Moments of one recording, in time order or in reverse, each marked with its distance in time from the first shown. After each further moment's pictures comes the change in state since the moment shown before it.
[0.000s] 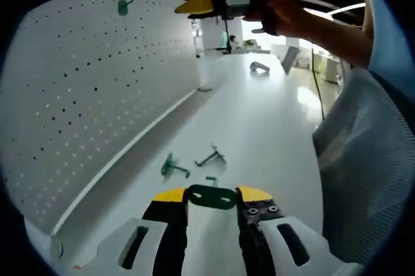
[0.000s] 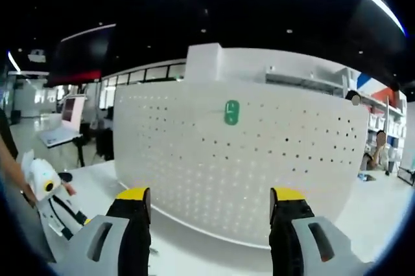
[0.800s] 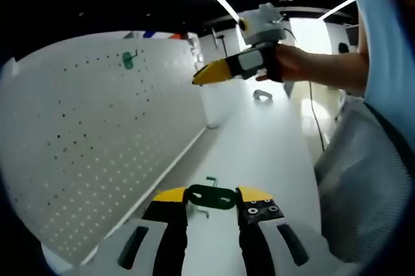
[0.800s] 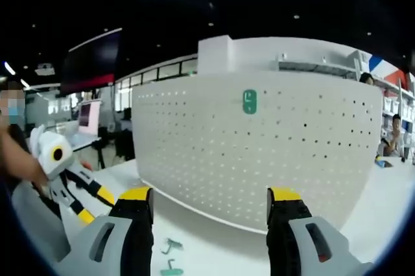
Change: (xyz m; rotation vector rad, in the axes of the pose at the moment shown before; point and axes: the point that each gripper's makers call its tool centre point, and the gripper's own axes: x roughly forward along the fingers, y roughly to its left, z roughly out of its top) left arm -0.027 0.014 0.074 0.082 -0.161 0.045; right arm -0.009 0.023 -0.010 0.088 0.048 0.127
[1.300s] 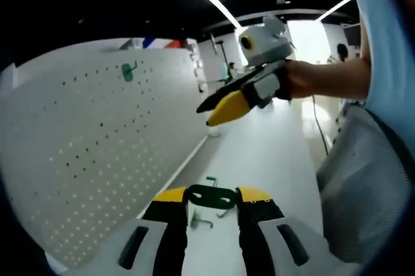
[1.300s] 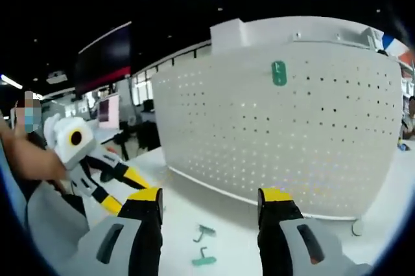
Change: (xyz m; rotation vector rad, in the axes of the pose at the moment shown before) left arm 0.002 0.002 0.016 0.027 -0.034 0.006; right arm 0.005 0.050 -0.032 0.078 0.110 0.167
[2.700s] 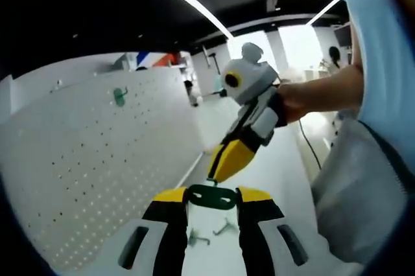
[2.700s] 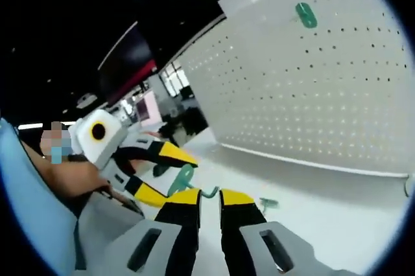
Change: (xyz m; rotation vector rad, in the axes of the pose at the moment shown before) left arm -0.001 -0.014 0.032 0.047 -0.086 -0.026; right arm -0.001 0.058 -0.027 0.253 0.146 0.315
